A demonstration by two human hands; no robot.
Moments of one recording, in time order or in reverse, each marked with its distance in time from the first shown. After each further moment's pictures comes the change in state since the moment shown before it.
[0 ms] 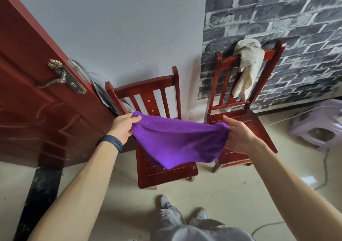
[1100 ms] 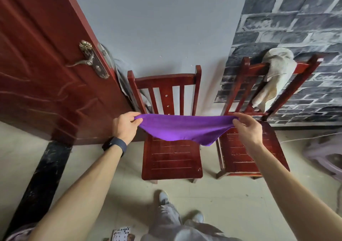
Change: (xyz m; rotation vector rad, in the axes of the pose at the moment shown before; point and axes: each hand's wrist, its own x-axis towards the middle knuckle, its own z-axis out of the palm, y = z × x) left_hand -0.002 -0.045 -0.059 0.653 0.272 0.454; right_hand 0.010 -0.007 0.042 -0.519 0.459 -0.677
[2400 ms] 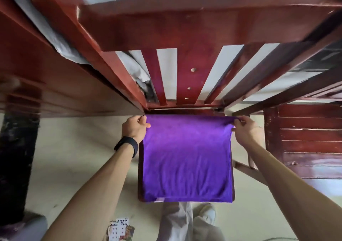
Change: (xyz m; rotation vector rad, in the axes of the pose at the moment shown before) left_hand 0.220 -0.263 0.284 0.012 -0.253 -0.521; right_hand 0.221 0.266 0.296 -0.482 -0.197 0.341
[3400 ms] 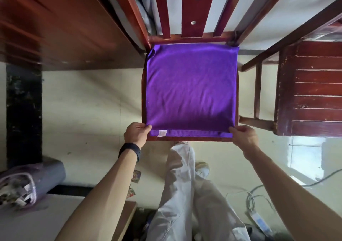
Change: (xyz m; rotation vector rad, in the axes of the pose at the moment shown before) left_hand -0.159 -0.159 0.034 -0.084 -0.021 -0.356; right_hand -0.148 0.161 0.038 0.071 -0.133 0.384
